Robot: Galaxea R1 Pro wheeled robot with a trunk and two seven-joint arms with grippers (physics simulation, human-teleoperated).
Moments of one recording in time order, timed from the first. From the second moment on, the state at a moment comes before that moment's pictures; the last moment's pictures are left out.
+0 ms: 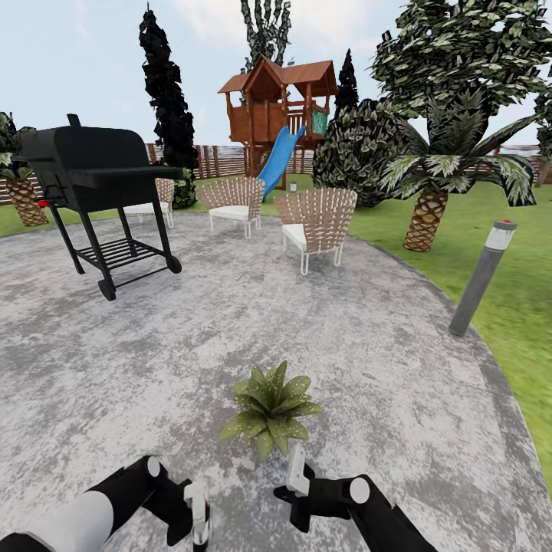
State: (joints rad) left arm -0.68 0.12 -0.45 -0.23 -0.53 -0.07 -0.91; right arm -0.42 0.09 0.16 -0.68 0.63 -0.27 0.81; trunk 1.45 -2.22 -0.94
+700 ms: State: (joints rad) left arm -0.64 0.18 -0.37 -0.08 -0.19 -0.06 -0.47; right arm -0.42 -0.03 -0.02 -0.32 0.63 -0.34 0.33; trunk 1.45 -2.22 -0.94
